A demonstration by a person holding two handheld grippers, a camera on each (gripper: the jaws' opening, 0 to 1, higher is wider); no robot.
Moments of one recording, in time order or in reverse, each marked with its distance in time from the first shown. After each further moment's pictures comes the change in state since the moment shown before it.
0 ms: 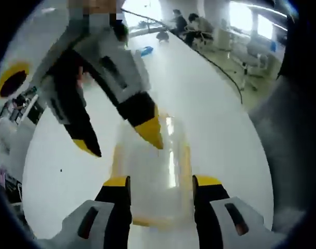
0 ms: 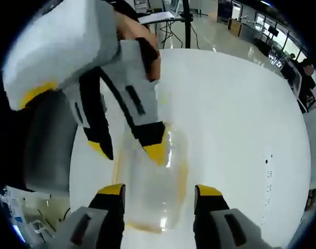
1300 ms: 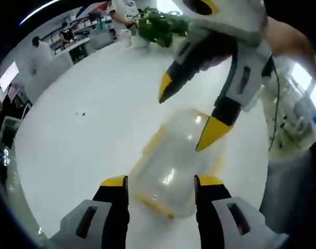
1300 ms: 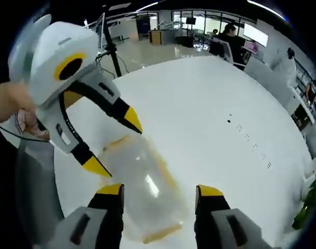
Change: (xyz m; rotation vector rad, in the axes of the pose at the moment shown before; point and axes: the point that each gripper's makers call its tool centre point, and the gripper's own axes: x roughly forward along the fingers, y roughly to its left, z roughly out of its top) left arm -0.018 0.036 -0.024 -0.529 0.051 0.279; right arm -0.014 -0.017 -0.011 0.564 -0.289 -0.338
